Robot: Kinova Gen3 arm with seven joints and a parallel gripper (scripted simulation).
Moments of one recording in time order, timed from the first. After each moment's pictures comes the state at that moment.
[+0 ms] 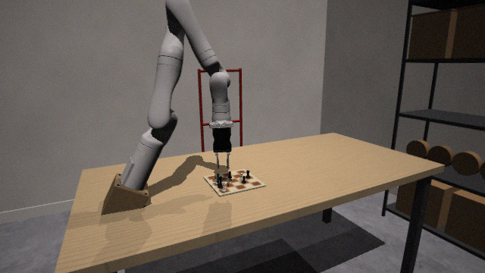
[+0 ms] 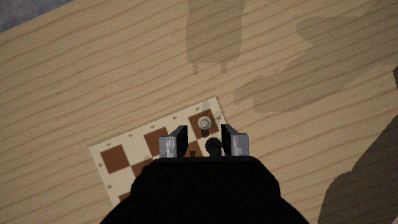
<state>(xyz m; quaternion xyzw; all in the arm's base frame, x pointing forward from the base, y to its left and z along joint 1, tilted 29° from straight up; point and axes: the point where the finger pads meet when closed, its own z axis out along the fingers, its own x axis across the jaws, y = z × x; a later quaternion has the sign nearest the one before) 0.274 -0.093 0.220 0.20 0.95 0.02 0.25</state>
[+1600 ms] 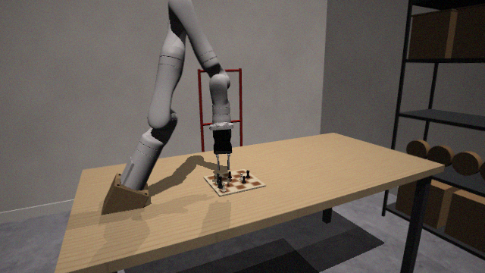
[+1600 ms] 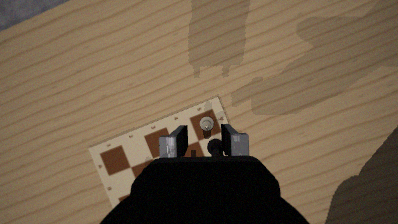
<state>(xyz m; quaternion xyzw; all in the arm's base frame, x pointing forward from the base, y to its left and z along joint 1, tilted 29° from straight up) 0.279 -0.095 0.215 0.20 0.95 0.01 0.26</state>
